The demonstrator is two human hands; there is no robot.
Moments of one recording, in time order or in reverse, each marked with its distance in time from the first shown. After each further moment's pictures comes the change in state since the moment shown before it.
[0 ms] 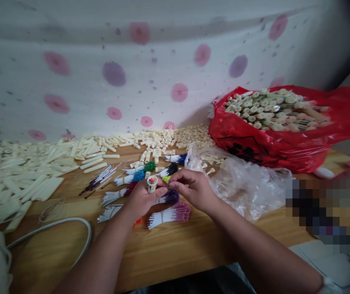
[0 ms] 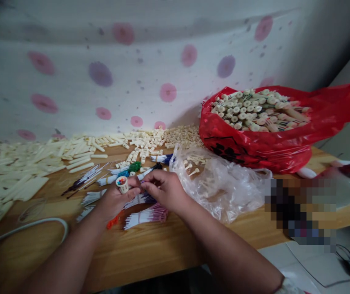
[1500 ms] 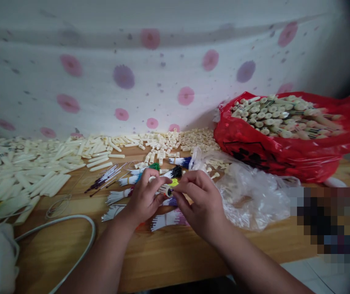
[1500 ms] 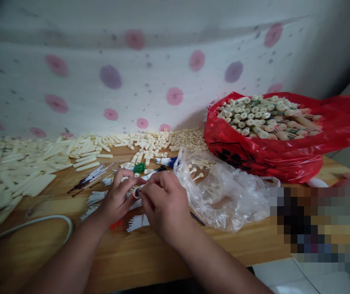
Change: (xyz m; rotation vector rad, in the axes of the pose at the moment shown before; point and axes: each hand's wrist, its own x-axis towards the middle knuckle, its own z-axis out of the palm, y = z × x) left_hand -0.010 0.006 -0.011 0.671 0.149 0.462; right_hand -0.017 -0.039 0.014 -0.510 0.231 -0.334
